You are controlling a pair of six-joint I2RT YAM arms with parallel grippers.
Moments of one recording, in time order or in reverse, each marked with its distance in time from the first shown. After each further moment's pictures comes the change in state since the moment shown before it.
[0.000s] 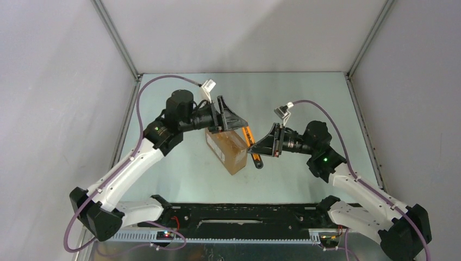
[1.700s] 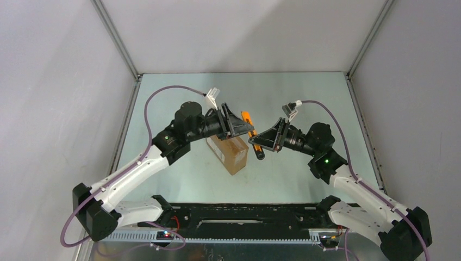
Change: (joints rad) left arm -0.107 -0.021 -0.158 0.258 -0.143 -0.175; right arm -0.015 -0.021 -0.027 0.069 0.153 0.124
